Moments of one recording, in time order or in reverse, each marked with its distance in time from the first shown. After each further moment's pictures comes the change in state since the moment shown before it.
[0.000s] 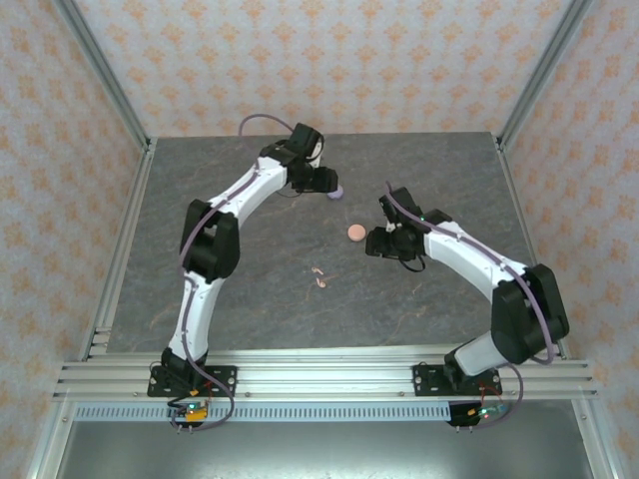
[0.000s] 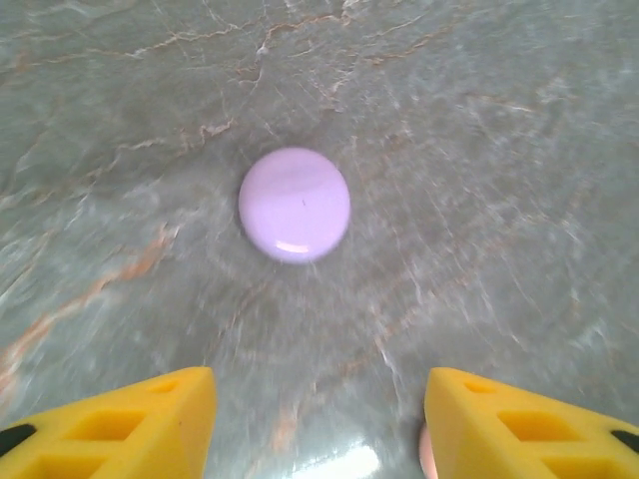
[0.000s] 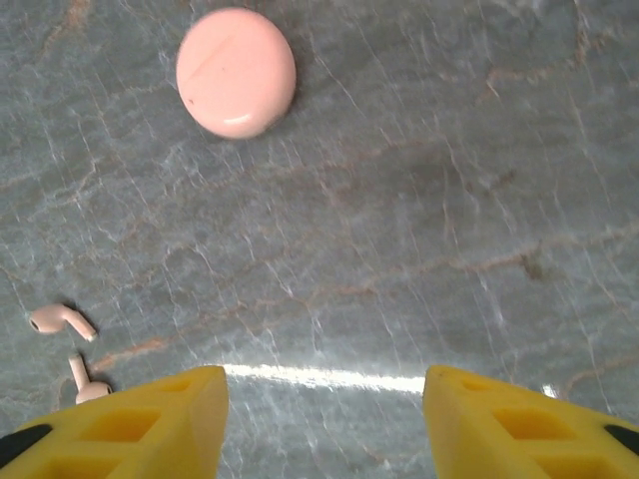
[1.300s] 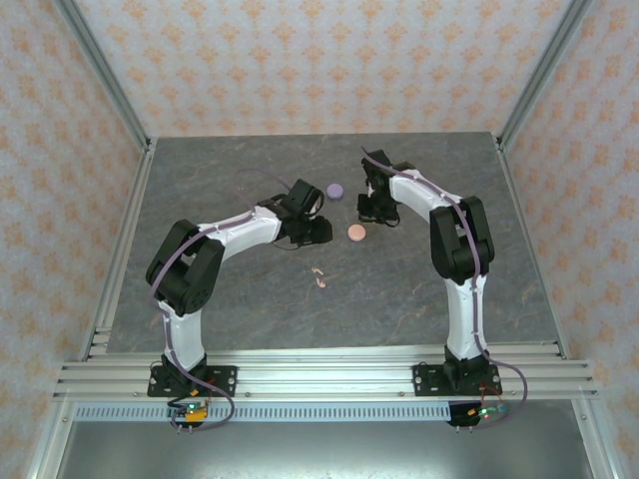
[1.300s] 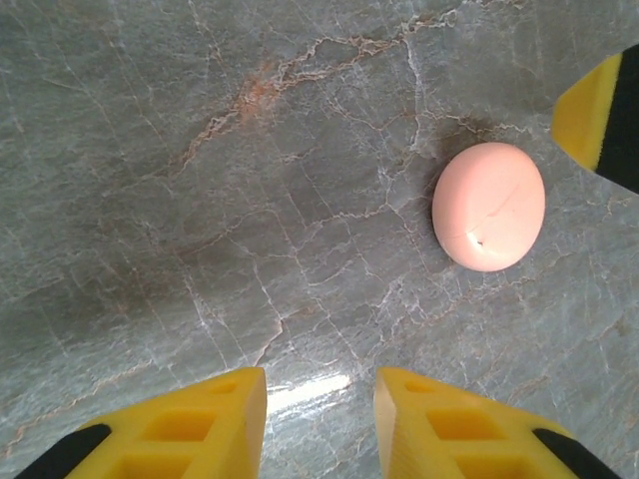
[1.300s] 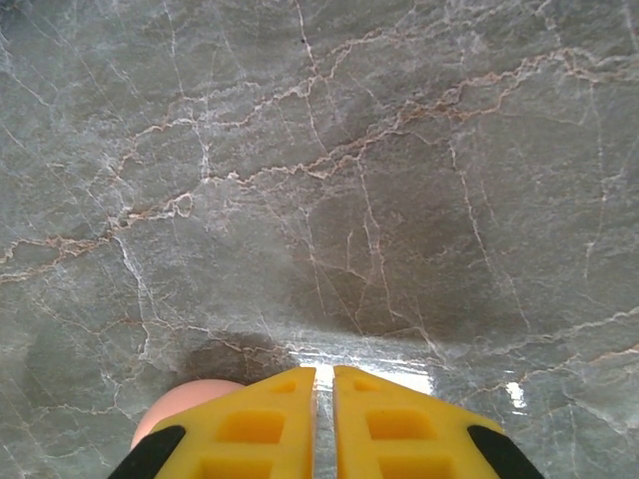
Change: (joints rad) left arm -0.139 -0.311 -0.709 0.367 -0.020 -0.294; right arm -0.101 0.640 0.621 -0.159 -0.042 -0.131
